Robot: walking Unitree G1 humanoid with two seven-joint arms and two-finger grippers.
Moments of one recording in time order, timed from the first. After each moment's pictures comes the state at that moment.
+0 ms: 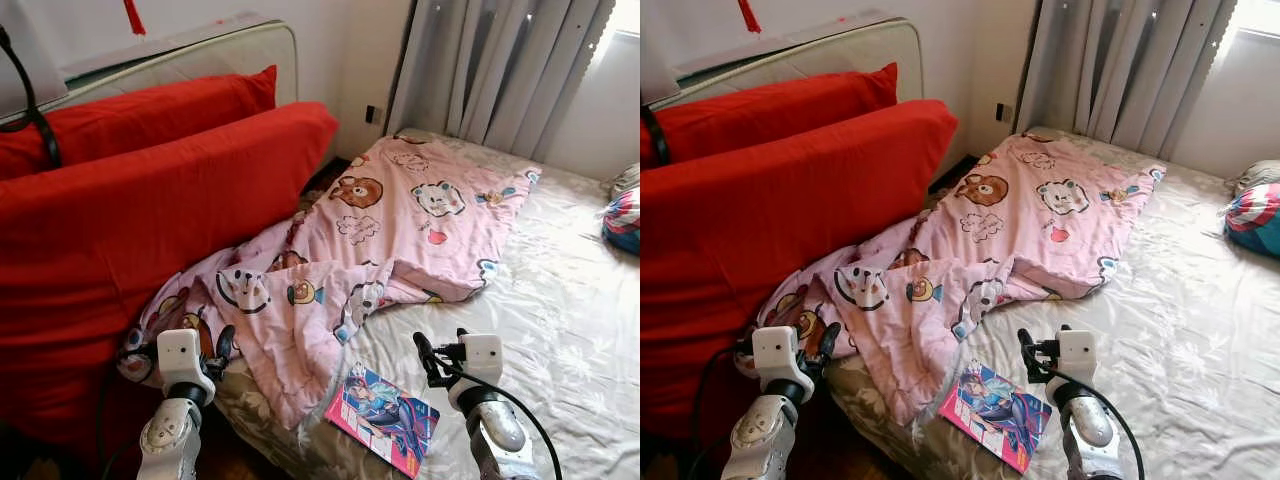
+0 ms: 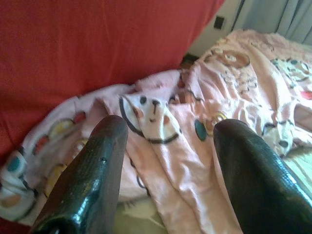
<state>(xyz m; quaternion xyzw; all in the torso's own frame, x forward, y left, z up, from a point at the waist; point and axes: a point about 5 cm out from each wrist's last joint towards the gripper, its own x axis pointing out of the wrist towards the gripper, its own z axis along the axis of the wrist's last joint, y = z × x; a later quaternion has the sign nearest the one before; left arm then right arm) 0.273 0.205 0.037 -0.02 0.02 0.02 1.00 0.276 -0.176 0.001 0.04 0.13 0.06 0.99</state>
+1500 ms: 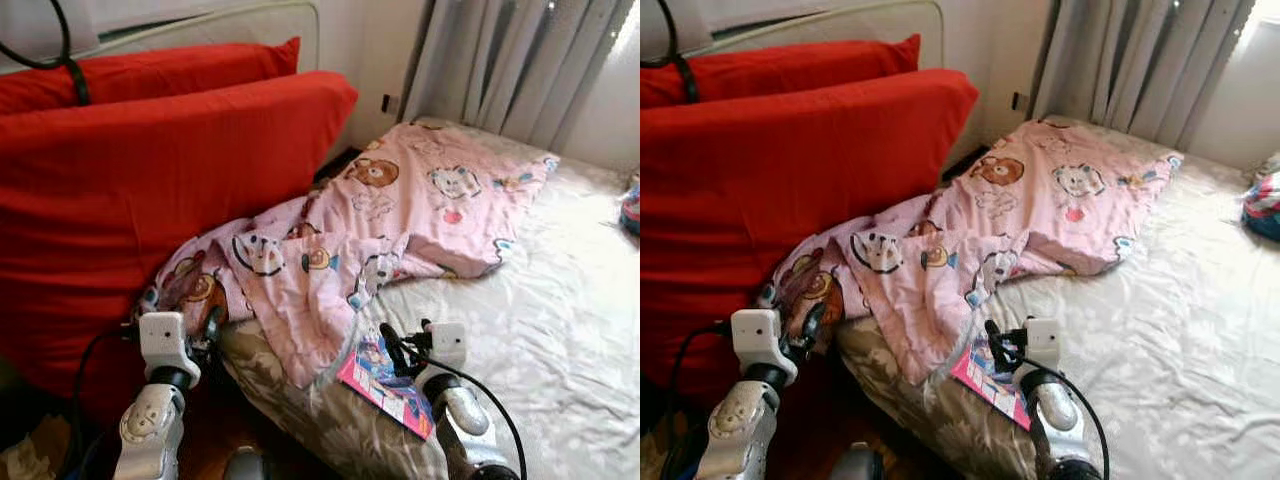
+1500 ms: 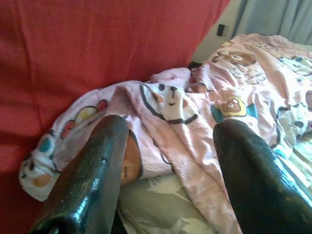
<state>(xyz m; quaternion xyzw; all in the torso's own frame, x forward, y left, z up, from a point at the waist) 0.274 0.210 0.063 0.00 -0.01 0.00 1.00 0.285 -0.144 0.006 0.07 0.12 0.08 0.99</state>
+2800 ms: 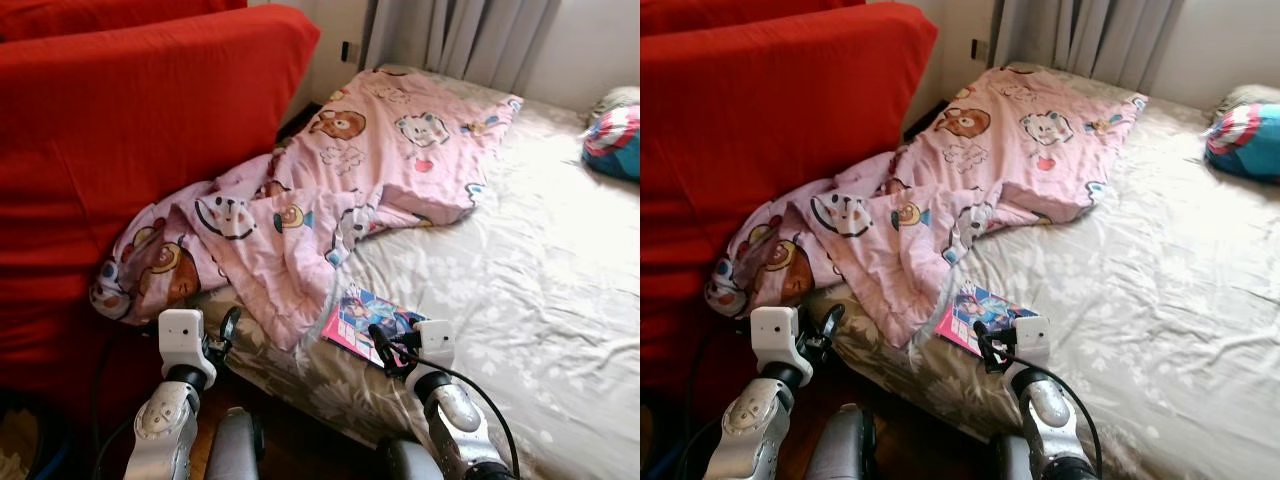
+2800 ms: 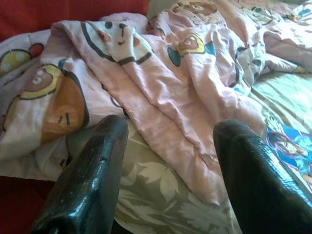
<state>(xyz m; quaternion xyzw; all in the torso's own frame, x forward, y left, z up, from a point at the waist) 0.271 0.196 0.063 -0.01 0.02 -0.02 1.00 0.286 -0.128 0.006 0.07 0.13 0.12 0.98</state>
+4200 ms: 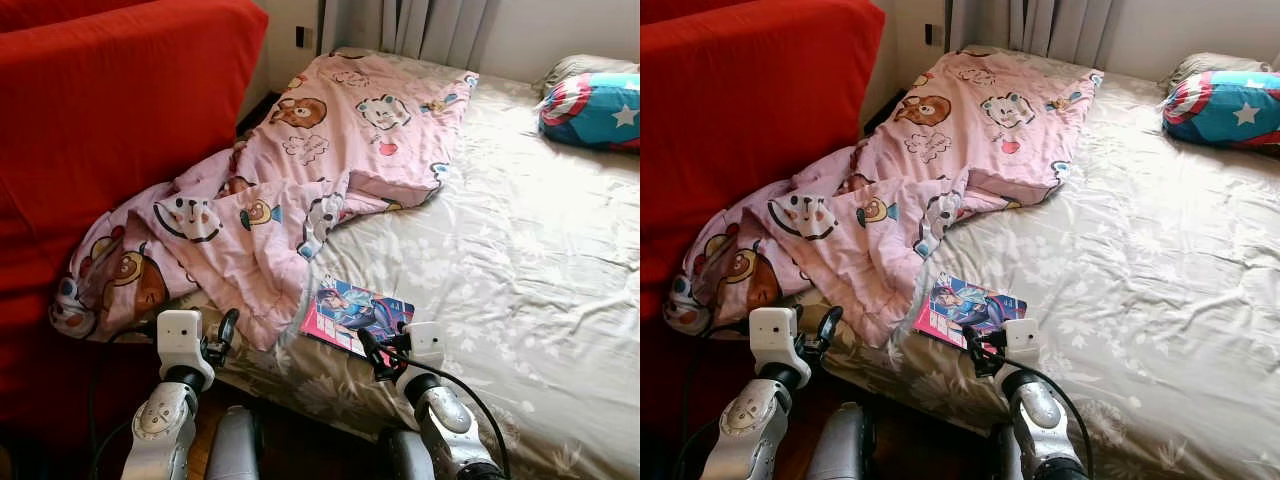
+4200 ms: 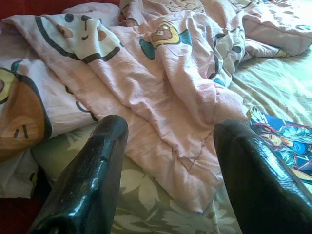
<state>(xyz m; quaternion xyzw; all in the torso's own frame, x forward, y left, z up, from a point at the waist) 0.270 0.197 0.064 0.00 0.03 -0.01 1.00 0.283 -0.117 0.002 0.08 0.15 0.14 0.98</state>
